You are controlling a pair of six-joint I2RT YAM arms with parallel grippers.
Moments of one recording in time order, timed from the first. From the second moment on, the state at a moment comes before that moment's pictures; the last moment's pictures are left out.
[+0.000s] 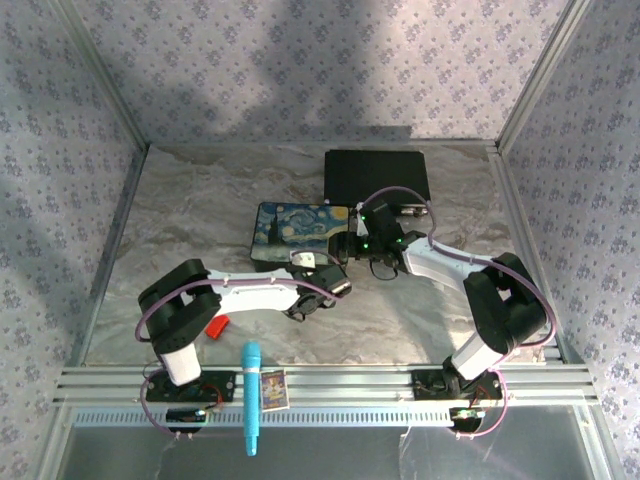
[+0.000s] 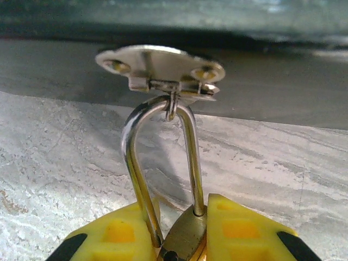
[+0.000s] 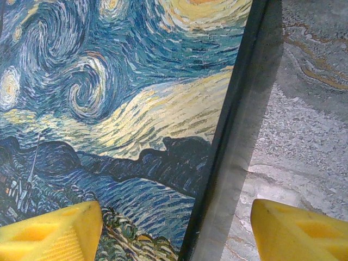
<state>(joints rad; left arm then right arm) -1.11 1.75 1.03 -0.66 -0.54 -1.09 0.57 1.59 0.89 -0.13 -0.21 0.52</state>
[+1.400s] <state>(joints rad) -1.16 1.82 1.05 -0.74 -0.55 -0.98 0.56 1.61 0.89 -0.09 -0.20 0.53</state>
